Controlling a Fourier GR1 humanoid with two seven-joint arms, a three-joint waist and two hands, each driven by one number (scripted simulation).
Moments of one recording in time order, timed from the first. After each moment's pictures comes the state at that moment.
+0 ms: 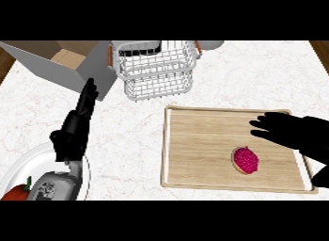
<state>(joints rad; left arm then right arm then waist) -0.16 0.11 -0.14 -1.55 -0.09 0.24 0.06 -0.17 -0.73 0.18 -1.72 0.83 0.55 -0.57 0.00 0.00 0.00</state>
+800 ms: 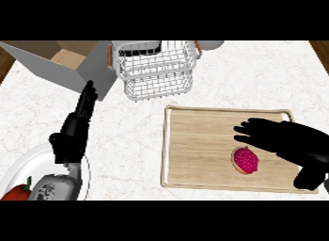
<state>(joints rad) -0.14 0.08 -0.11 -1.55 -0.11 0.21 0.04 -0.19 -0.64 0.26 -1.68 0.90 0.56 -0.54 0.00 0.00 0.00</state>
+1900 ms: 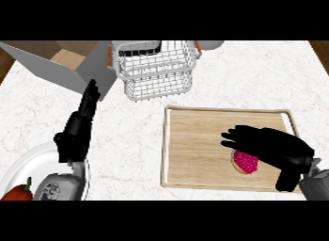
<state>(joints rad) -0.15 0.04 -0.09 -1.55 -0.16 0.19 0.04 -0.18 -0.51 0.29 -1.57 1.03 0.52 -0.57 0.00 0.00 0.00</state>
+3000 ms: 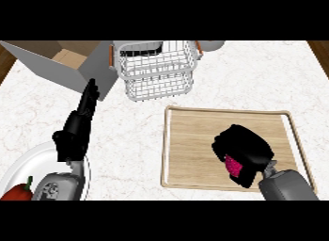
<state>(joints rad) -0.15 0.03 -0.07 -1.55 -0.17 0.17 0.05 -0.18 -0.25 0.31 -1.47 1.25 0.30 -0.40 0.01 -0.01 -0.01</state>
